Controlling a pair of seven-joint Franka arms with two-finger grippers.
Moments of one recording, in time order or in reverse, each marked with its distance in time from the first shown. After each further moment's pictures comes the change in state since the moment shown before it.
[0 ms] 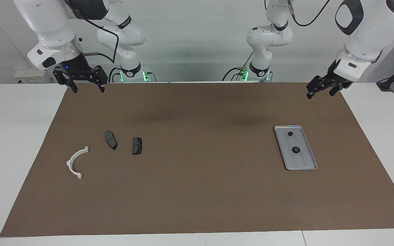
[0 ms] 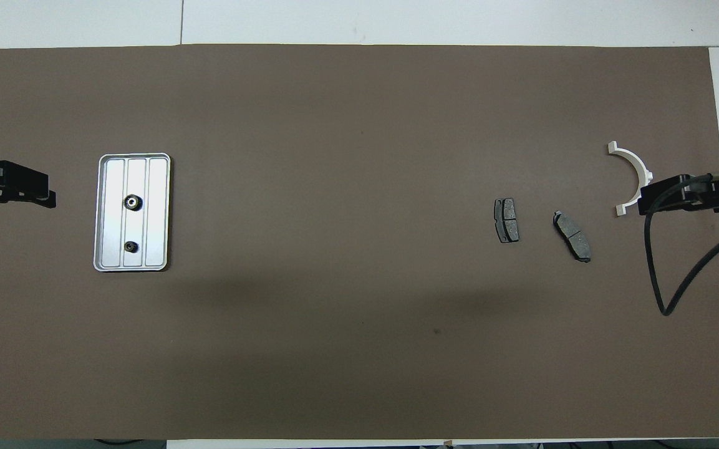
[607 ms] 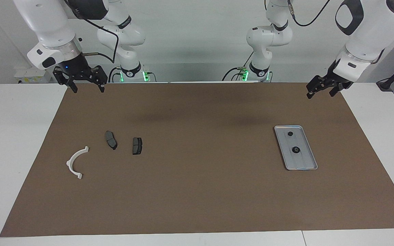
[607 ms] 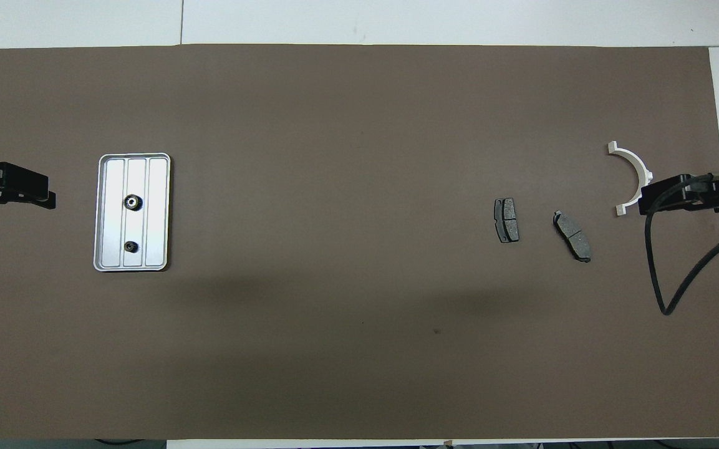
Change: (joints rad) left arm 0.000 0.000 0.001 -0.002 0.000 0.001 0.029; right arm 0.000 0.000 -0.001 0.000 0.000 0.000 0.000
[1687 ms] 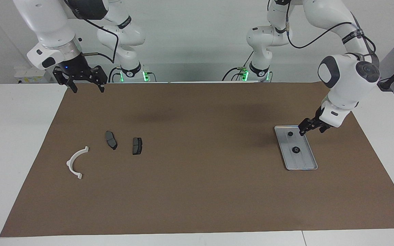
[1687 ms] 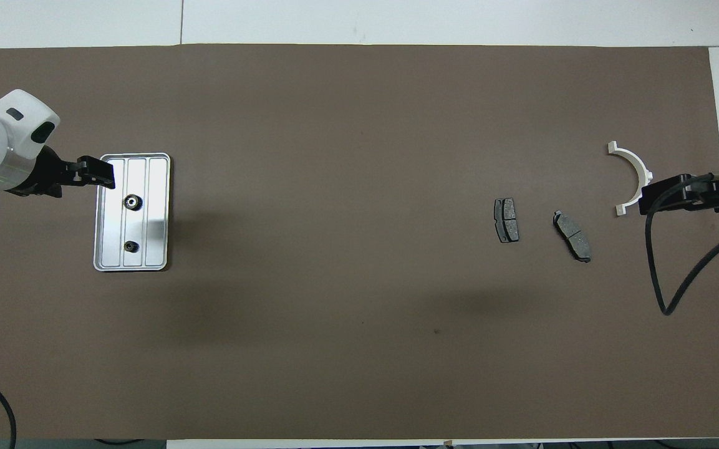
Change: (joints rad) left arm 0.016 0.230 0.013 -0.237 0.003 0.512 -0.001; right arm 0.000 0.000 -0.001 0.000 0.000 0.000 0.000
